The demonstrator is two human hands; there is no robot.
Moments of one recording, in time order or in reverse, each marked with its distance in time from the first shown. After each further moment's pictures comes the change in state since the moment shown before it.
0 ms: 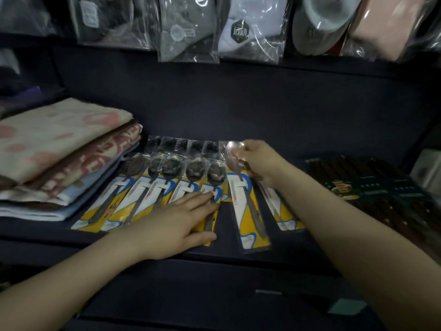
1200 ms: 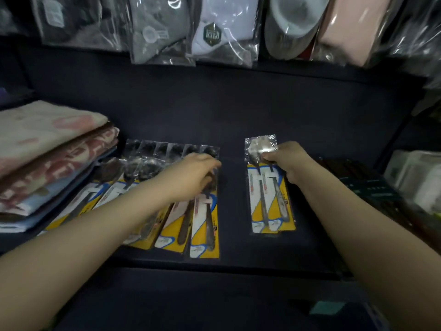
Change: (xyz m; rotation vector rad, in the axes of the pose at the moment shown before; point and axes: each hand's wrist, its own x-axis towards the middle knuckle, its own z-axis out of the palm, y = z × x) left_hand 0.092 0.015 -0.043 -0.040 0.230 -0.032; right_hand 0.011 0.034 -0.089 0.038 0.272 0.201
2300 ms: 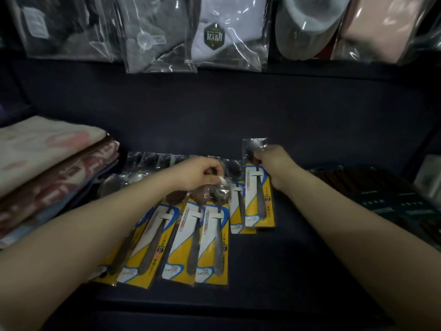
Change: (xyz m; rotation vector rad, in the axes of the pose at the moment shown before) left_hand 0.066 -0.055 0.012 -0.293 -0.099 -0.048; right_hand 0.033 -0.012 0.049 0.083 -0.057 -0.005
